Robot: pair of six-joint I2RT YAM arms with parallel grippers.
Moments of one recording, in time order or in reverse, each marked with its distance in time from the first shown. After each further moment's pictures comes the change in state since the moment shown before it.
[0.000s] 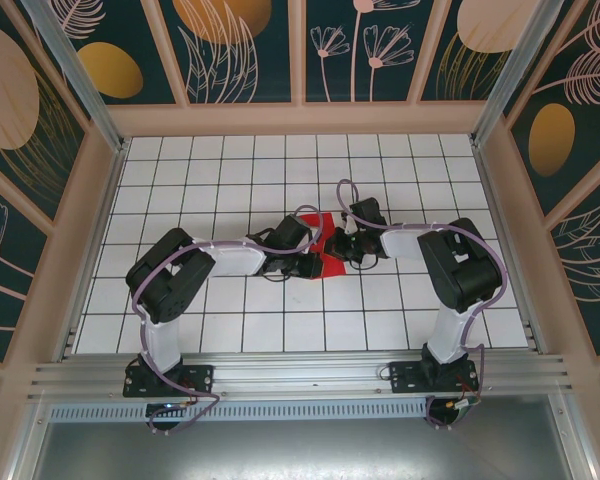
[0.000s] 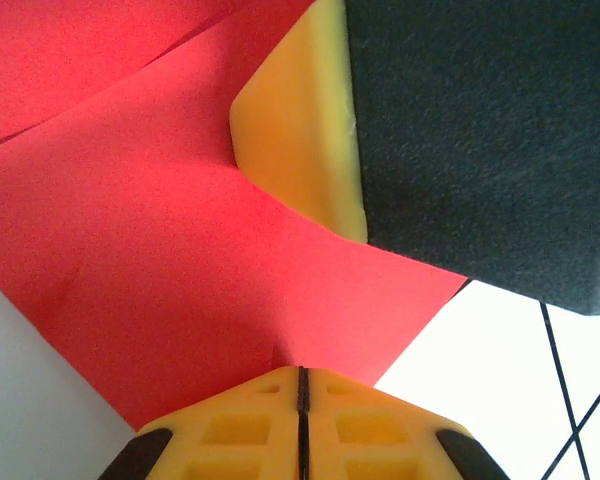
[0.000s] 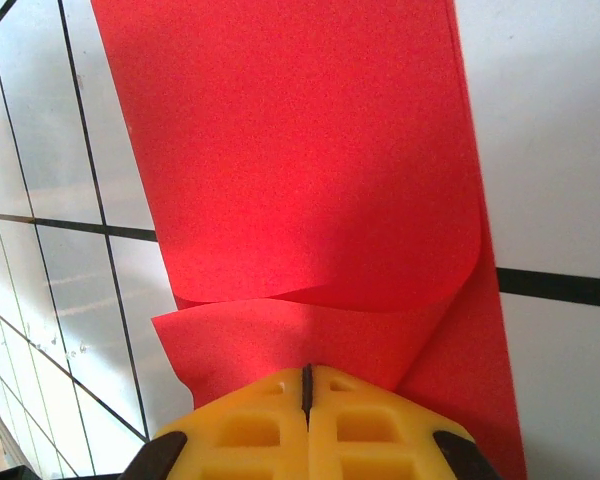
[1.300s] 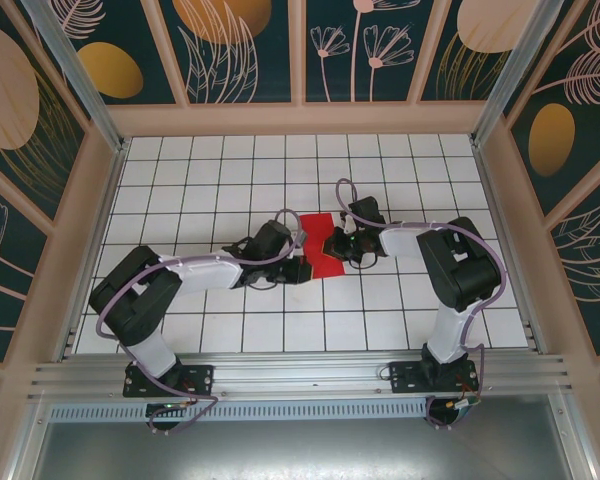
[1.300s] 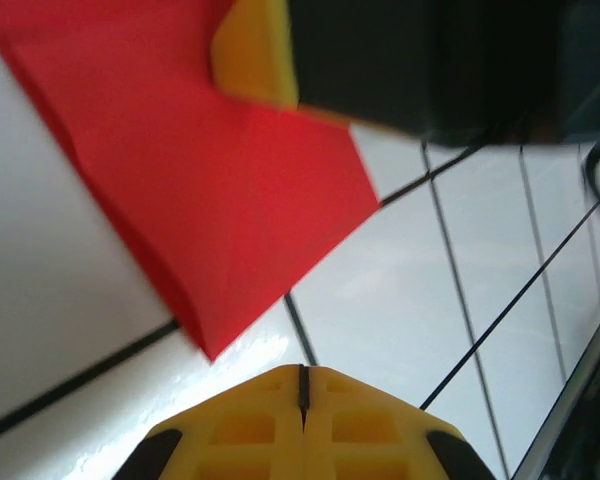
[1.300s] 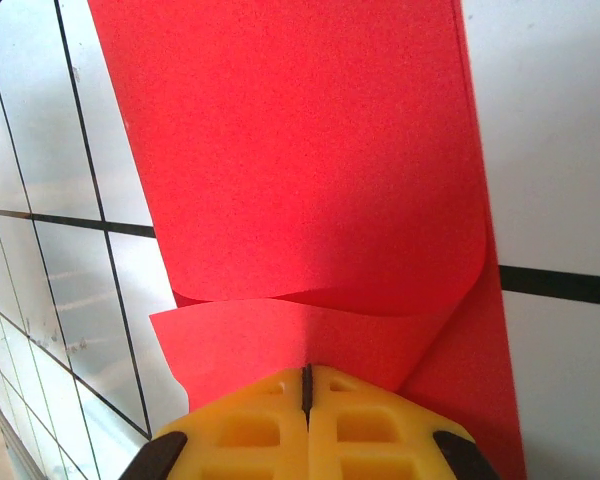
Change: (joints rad) left arm 0.025 -0.226 -0.192 0.084 0.054 -0.093; right arm 0.002 0.008 0.020 -0.029 -0.007 -0.004
